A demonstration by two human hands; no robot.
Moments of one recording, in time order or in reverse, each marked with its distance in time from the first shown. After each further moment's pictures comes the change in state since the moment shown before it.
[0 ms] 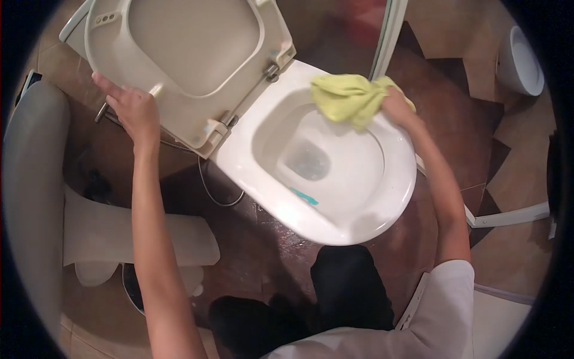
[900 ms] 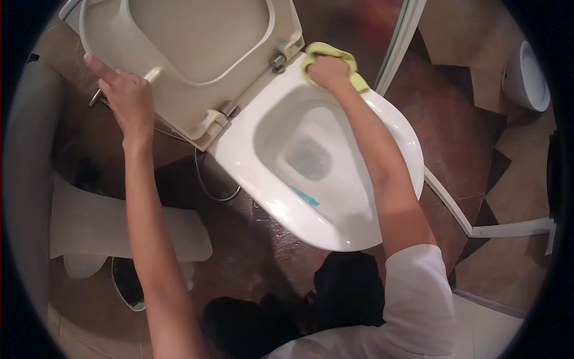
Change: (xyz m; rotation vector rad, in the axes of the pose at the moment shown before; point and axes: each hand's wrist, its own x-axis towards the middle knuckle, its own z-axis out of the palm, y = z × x) left_hand 0.001 -0.003 0.001 0.068 -0.013 0.043; right_hand 0.111 -0.100 0.124 -0.539 0.066 0.018
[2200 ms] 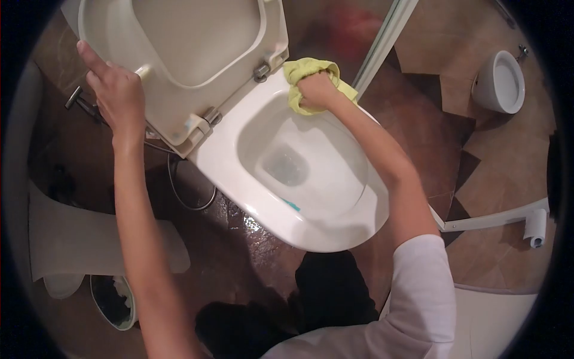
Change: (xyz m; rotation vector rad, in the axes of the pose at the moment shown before) left_hand -0.001 -0.007 0.013 -0.040 0.071 -0.145; right_hand -0.019 0.025 -0.010 -0.494 0.000 -0.615
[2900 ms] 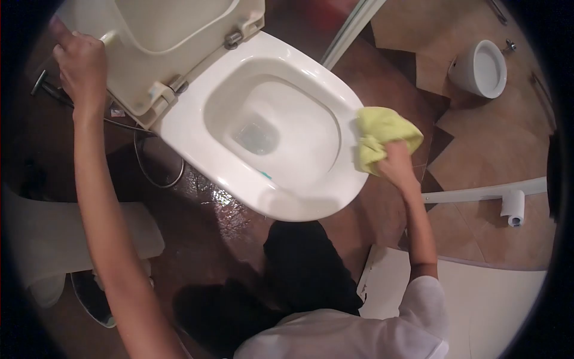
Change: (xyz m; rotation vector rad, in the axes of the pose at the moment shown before) left_hand 0.003 -0.002 0.004 0.080 -0.098 -0.068; right_hand -0.289 -0.016 -0.104 0.446 -0.048 0.511
